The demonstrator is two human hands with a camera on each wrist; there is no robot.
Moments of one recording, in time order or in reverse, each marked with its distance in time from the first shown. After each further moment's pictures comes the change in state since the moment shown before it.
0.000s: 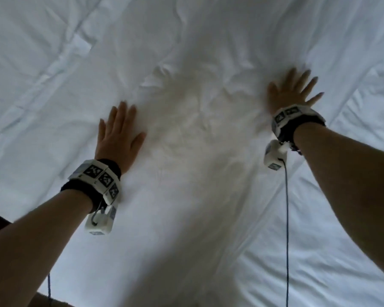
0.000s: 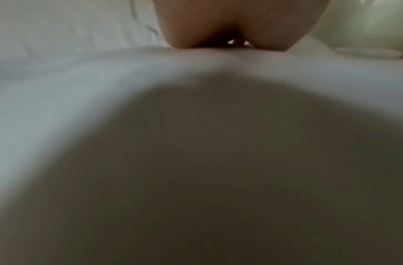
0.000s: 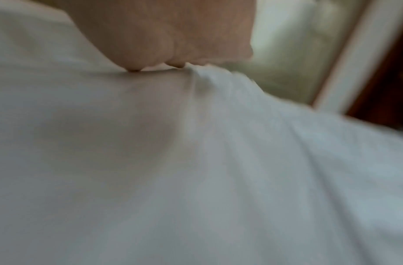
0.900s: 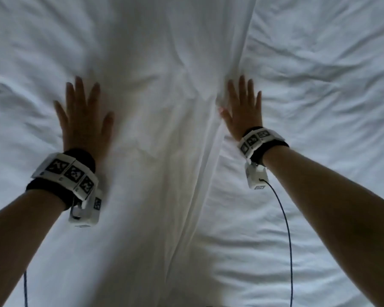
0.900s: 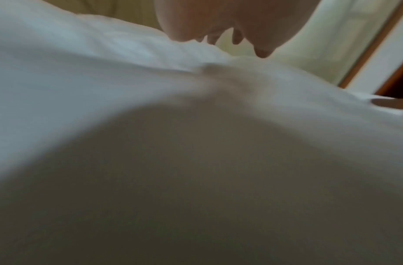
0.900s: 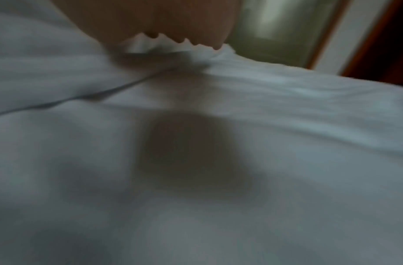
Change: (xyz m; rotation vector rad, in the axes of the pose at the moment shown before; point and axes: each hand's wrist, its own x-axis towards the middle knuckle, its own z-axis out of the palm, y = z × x) left_hand 0.043 0.187 0.053 0.157 0.070 0.273; right_hand -0.042 0.201 0.086 0.104 -0.022 -0.161
